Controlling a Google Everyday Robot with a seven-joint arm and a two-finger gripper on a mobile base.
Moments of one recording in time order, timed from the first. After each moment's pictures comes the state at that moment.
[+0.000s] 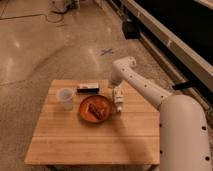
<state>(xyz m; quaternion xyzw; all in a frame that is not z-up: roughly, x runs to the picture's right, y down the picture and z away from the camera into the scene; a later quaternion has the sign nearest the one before) 0.027 -0.024 0.957 0.11 -0.21 -0.96 0.15</state>
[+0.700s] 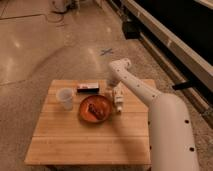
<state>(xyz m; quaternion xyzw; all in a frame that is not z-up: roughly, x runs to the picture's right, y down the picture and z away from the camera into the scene) 0.027 -0.012 0.988 0.09 -0.23 -0.96 0.13</state>
